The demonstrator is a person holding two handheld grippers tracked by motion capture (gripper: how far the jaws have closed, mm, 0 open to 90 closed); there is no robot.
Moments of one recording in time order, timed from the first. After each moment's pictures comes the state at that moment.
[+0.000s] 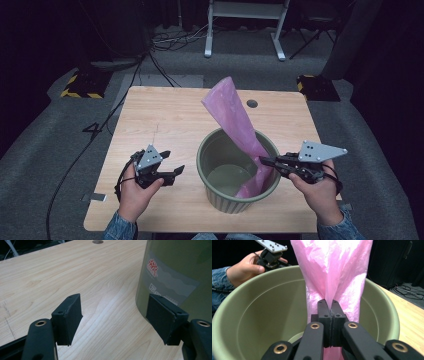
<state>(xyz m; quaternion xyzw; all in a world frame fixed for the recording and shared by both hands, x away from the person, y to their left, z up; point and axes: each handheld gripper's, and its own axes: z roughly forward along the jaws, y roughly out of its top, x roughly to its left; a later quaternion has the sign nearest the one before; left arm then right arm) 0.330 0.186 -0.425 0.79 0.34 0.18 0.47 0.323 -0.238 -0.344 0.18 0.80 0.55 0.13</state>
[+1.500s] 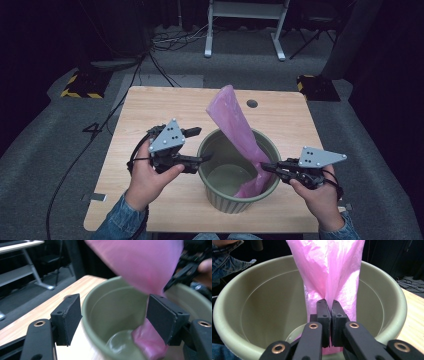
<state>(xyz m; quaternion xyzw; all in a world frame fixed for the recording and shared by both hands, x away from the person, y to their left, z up) 0.323 0.117 -0.301 0.79 0.20 0.16 0.56 0.316 -0.242 -0.355 0.19 0.81 0.54 0.13</state>
